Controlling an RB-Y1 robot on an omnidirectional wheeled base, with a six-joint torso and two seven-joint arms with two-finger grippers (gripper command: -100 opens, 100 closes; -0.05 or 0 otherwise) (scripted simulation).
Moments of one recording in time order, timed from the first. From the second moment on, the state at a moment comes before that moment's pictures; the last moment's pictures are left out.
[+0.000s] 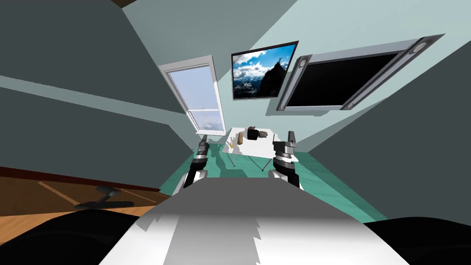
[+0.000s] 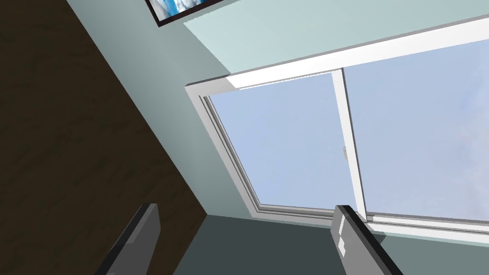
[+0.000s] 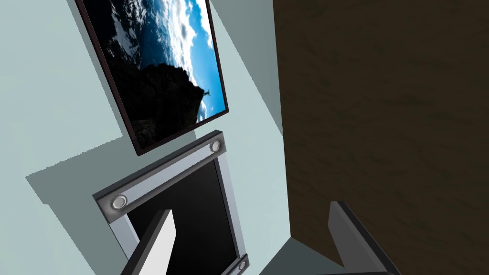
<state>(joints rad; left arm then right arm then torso) 0.46 0.13 0.01 -2.16 -0.06 -0.33 -0.08 0.52 0.04 0.01 -2.23 -0.08 -0.62 -0.07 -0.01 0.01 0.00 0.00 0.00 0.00</state>
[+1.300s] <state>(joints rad) 0.34 0.14 0.06 -1.89 -0.13 0.05 -0.14 0.52 0.04 0.01 -2.23 -0.08 -0.62 -0.07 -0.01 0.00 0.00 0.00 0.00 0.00</state>
